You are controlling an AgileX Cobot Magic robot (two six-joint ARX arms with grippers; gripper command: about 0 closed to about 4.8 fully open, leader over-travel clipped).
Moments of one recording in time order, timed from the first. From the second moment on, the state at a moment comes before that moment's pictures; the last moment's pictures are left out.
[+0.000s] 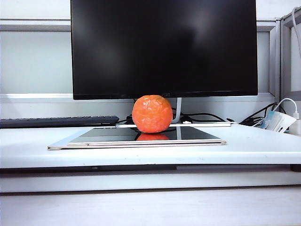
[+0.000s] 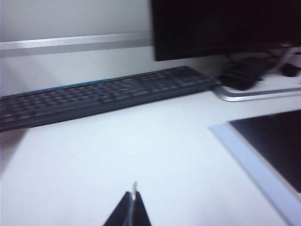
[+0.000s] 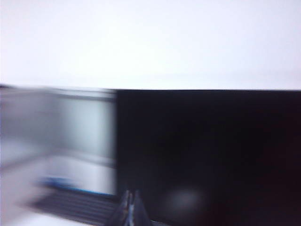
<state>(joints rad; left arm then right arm) -0.03 0.00 0.01 -0.01 0.09 0.04 0.55 0.66 0.81 0.17 -0.02 0.00</state>
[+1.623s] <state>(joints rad) 0.00 0.00 0.01 -0.04 0.09 0.04 0.05 0.00 0.14 -0.16 0.13 -0.02</state>
